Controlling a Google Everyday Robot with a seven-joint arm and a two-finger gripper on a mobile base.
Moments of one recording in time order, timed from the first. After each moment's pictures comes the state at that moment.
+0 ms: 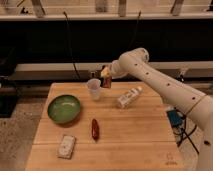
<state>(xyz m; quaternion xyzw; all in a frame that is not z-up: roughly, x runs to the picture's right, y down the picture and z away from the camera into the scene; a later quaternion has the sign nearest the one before) 0.016 -0.076 0.818 0.09 -0.21 -0.65 0.72</state>
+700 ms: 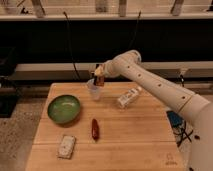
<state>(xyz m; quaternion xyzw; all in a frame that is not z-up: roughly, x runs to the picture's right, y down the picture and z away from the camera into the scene) -0.018 -0.085 0.836 0.13 -0.20 -0.64 0.73</state>
